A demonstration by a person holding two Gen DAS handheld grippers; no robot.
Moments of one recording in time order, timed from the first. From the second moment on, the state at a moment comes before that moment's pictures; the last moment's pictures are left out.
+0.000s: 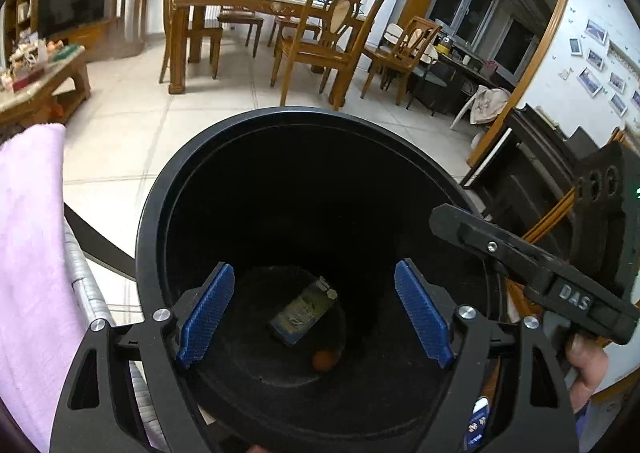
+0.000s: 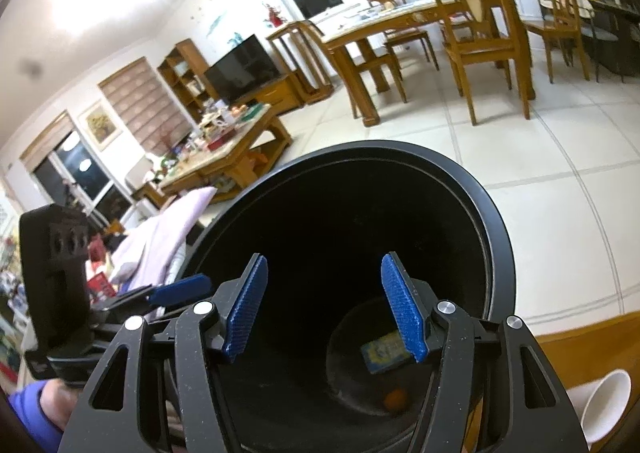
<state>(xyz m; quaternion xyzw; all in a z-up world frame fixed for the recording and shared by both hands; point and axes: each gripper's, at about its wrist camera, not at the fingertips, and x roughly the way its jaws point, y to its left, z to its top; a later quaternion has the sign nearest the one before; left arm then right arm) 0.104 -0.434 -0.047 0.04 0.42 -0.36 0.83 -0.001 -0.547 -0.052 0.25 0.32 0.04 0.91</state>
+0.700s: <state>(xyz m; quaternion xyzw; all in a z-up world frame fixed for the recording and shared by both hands) 0.062 -0.380 -0.008 0.01 0.41 -0.37 0.83 0.011 -0.520 -0.053 0.29 0.31 0.12 0.90</state>
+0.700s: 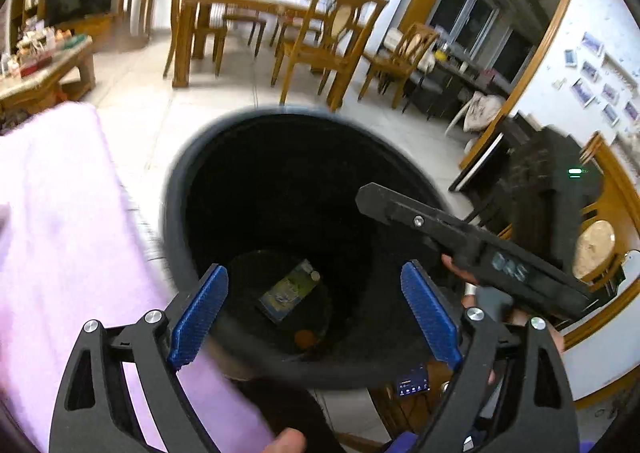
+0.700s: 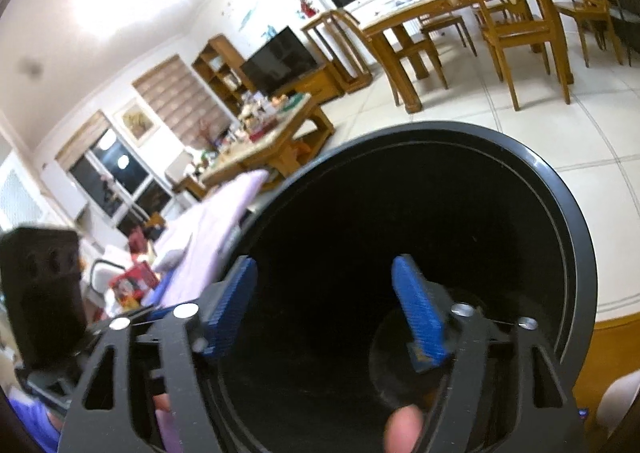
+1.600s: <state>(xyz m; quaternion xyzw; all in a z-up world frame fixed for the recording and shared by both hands) 0.064 0.057 -0.005 -0.10 0.37 0.00 0.92 0.084 -0.131 0.022 -0.02 0.35 0.28 0.89</state>
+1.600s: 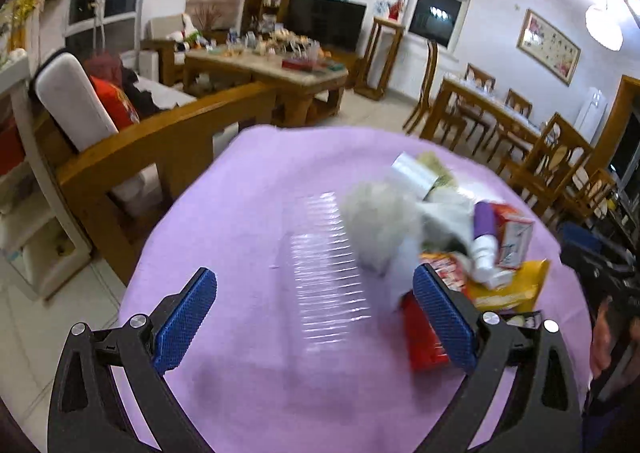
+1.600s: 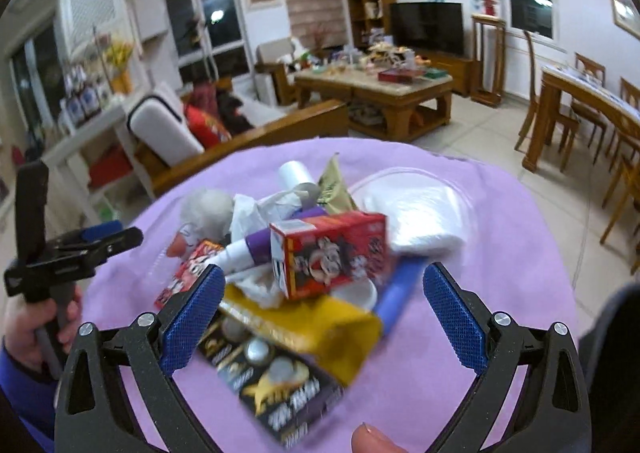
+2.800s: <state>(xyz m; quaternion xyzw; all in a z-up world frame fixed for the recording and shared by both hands) 0.034 0.080 0.008 -0.17 0.34 -0.11 0.92 0.074 -0.129 0.050 0.10 0.32 0.38 0.86</state>
